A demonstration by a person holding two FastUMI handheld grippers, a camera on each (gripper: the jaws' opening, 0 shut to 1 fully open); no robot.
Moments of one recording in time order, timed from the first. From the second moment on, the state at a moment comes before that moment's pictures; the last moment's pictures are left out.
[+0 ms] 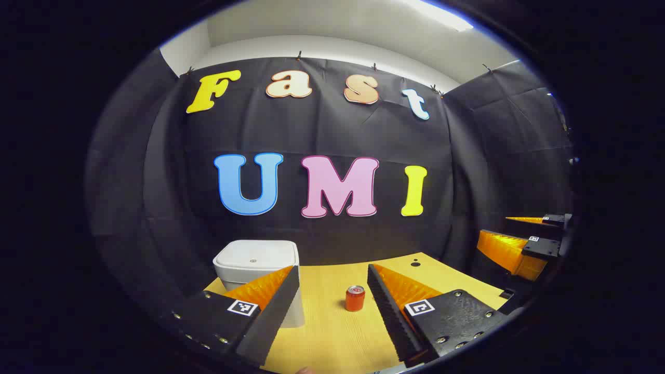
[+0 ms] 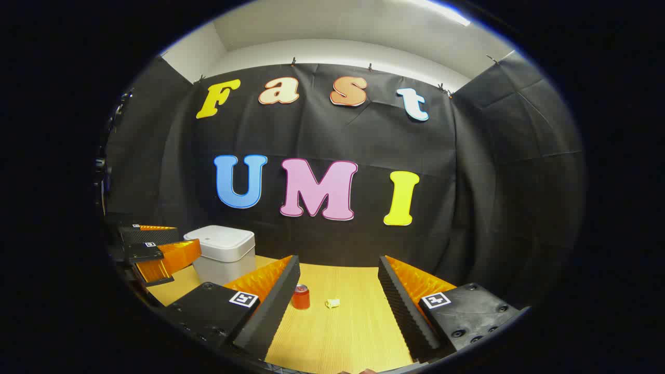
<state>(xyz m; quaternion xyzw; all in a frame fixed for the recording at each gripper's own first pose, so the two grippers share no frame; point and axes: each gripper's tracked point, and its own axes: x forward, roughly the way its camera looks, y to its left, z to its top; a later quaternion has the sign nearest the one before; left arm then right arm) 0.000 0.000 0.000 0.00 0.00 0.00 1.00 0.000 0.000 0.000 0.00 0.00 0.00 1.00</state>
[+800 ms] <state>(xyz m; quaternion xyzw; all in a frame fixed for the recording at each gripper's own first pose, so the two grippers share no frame) 0.014 -0.010 0.018 0.02 -0.02 -0.01 1.00 0.016 -0.012 0.008 -0.01 -0.01 -0.01 1.00</state>
